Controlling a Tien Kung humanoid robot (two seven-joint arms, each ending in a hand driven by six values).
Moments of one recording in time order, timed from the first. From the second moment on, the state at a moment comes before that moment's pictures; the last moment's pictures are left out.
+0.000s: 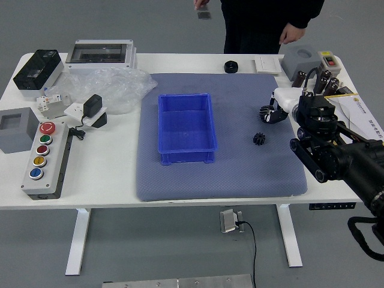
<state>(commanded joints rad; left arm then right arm) -0.16 0.17 -1.07 -0.18 1.44 -0.23 0.39 0.81 -0.17 0.91 0.67 -2.26 0.14 -0.26</state>
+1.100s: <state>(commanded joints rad) -0.15 0.17 -1.07 -0.18 1.44 -0.23 0.39 0.81 -0.19 0.90 0.69 -2.25 0.17 -0.27</state>
